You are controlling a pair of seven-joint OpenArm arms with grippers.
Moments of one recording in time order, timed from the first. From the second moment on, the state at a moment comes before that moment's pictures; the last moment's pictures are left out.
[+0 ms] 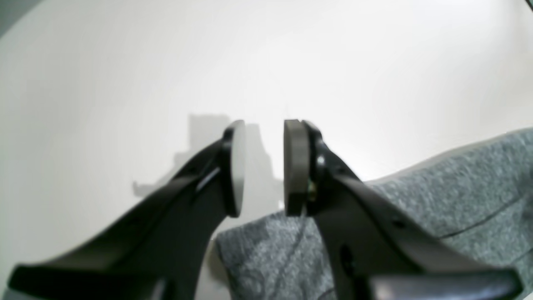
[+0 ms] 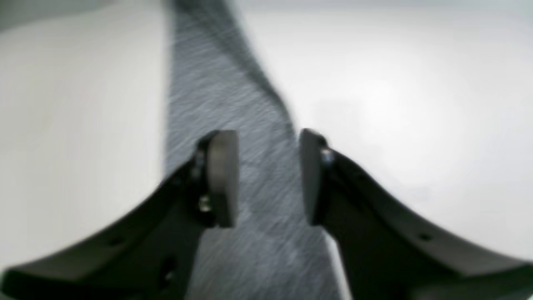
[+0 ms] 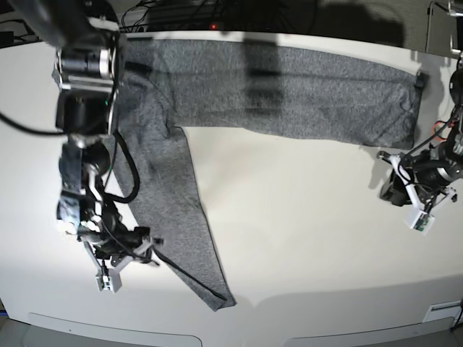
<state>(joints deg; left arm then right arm) -1.8 -32.1 0.1 95.3 -31.9 -22.4 48.8 28.4 9.7 7.7 61.2 8.2 17.6 -38.1</state>
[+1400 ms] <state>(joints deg) -1.8 -32.0 0.1 95.3 -31.9 -22.5 49.6 16.3 3.1 -30.8 66.4 7.9 23.1 -40.1</state>
